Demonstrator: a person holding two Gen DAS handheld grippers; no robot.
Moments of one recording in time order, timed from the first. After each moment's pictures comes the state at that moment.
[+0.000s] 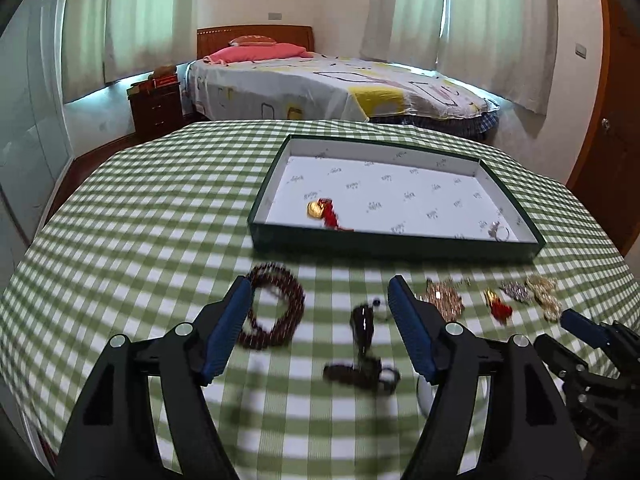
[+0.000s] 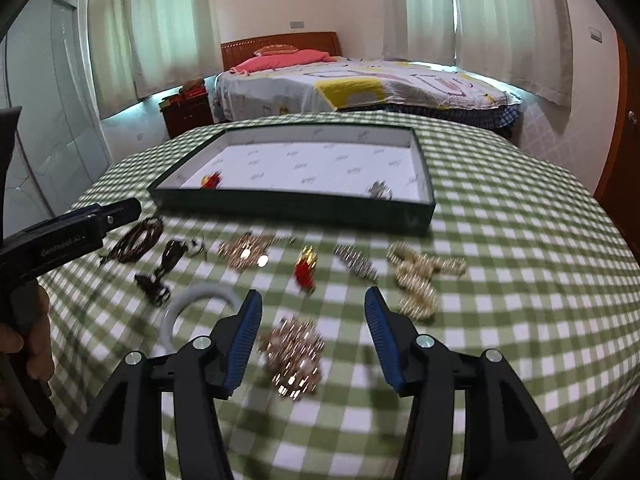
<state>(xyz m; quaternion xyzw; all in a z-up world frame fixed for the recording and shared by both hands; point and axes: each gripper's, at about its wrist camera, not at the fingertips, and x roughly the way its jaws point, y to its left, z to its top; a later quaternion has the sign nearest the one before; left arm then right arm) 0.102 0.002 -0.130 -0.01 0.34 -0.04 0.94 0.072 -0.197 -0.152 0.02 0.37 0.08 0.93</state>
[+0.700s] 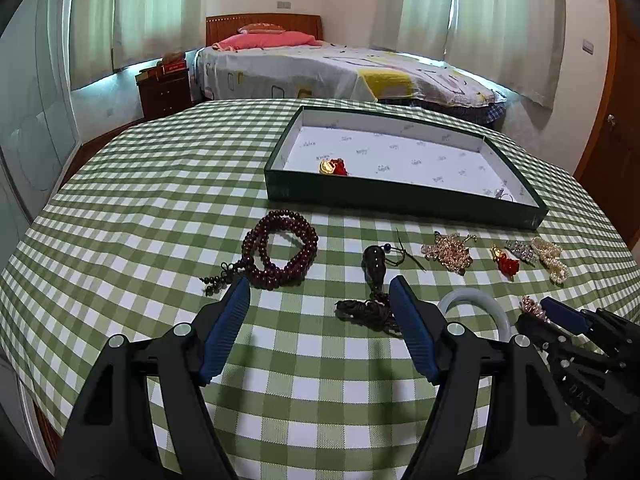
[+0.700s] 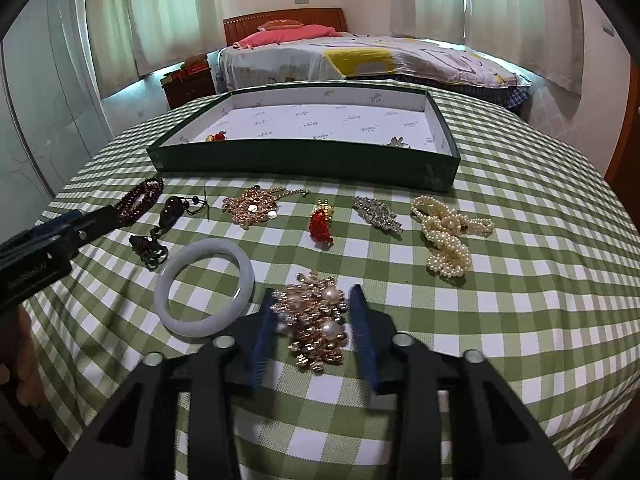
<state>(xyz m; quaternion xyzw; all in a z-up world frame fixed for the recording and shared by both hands) 0.073 0.011 -0.151 -0.01 0.36 -0.02 0.93 0.073 -0.187 -0.178 0.02 0.41 0.08 0.91</state>
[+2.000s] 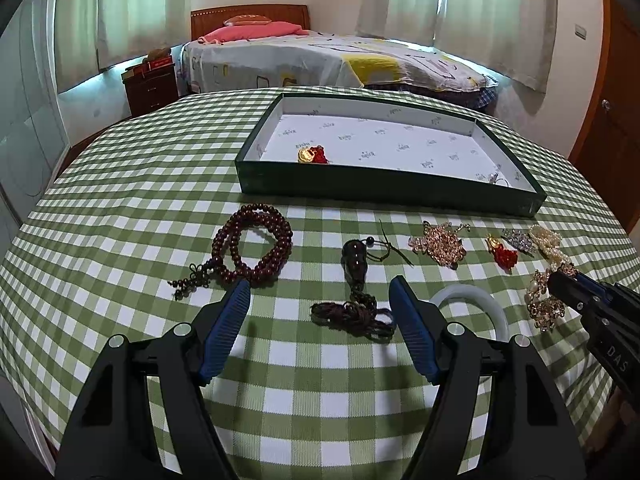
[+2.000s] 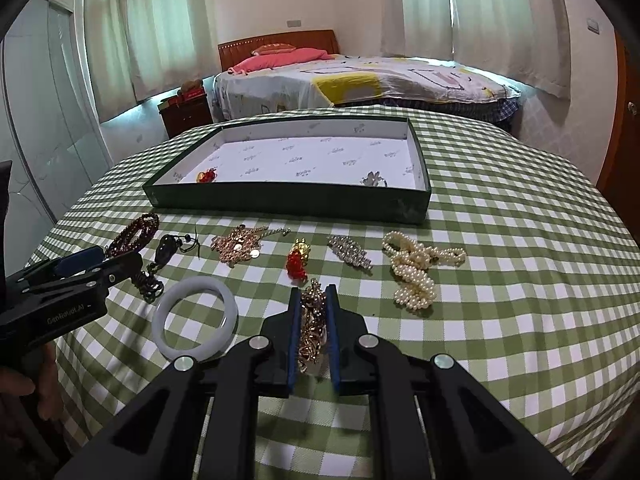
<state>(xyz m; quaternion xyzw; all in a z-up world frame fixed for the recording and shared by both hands) 0.089 -0.008 -0.161 0.00 0.38 -0.04 0.92 0.072 -0.207 -0.157 0.04 0.37 0.08 0.93</state>
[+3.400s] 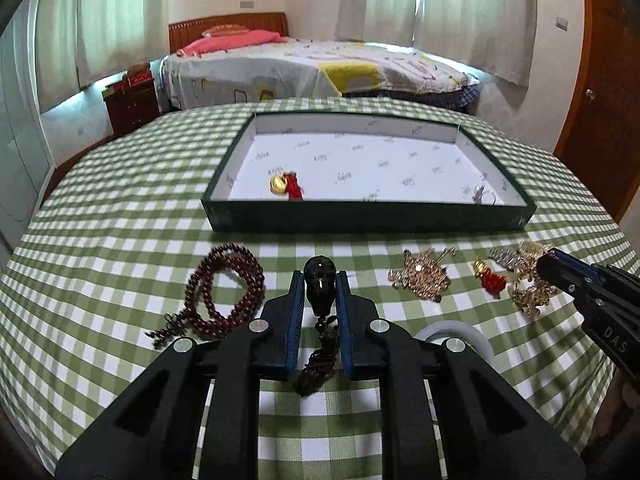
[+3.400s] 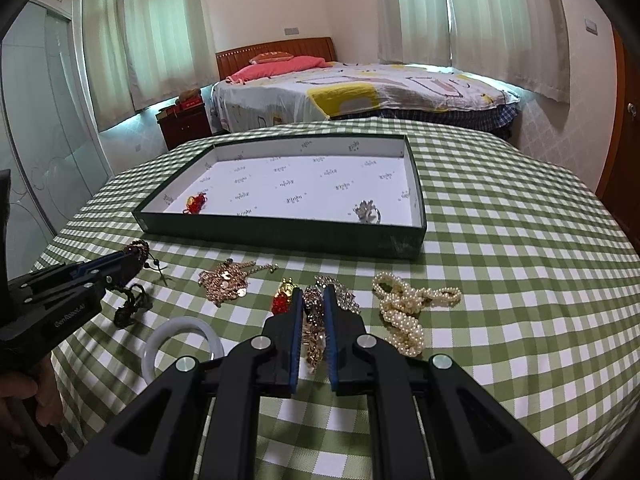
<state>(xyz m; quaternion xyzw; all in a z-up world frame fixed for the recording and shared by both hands) 0.111 -0.022 -0.145 0.02 0.36 -0.07 0.93 0.094 -0.214 -0.145 0.04 0.35 0.08 0.93</state>
